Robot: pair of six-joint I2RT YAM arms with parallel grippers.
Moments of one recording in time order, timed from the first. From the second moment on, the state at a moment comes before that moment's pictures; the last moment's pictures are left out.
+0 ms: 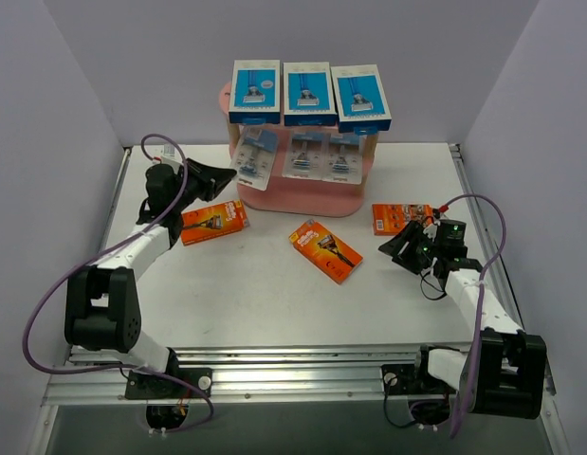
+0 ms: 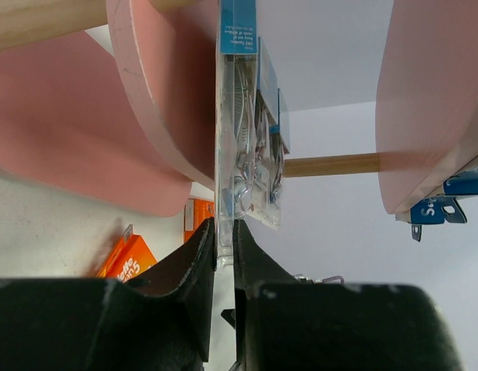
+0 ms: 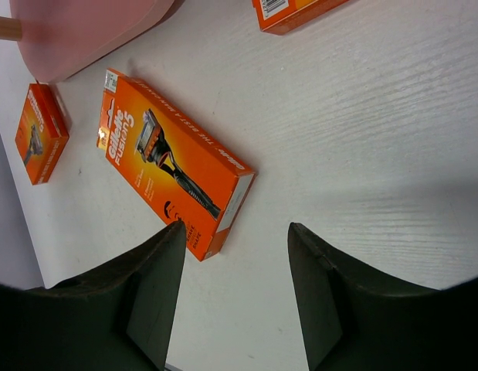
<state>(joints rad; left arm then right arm) -0.11 1.55 0.97 0.43 0.45 -1.24 -0.12 1.13 0.55 -0.19 -0.45 0.59</state>
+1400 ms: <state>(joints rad) -0.19 1.70 1.09 0.48 0.31 -1.26 -0.12 1.18 0.57 -0.17 -0.45 0.59</state>
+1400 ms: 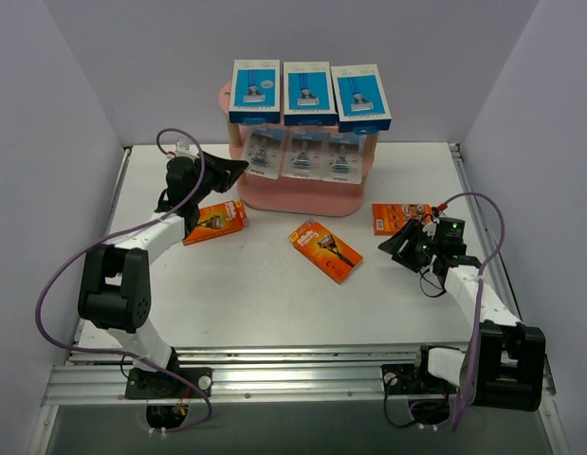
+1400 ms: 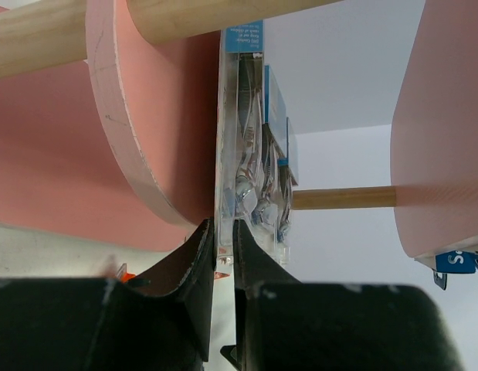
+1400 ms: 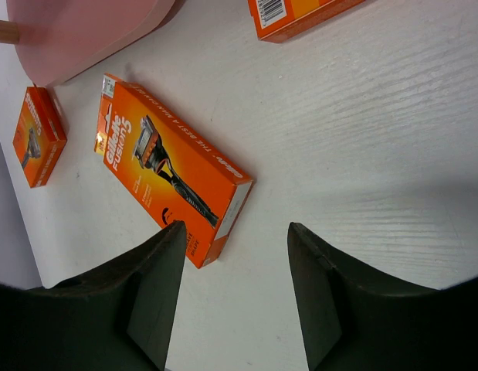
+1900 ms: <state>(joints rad) -0.20 1.72 1.12 0.48 0.30 -1.25 -0.12 1.18 0.56 -0.15 -0.45 0.59</state>
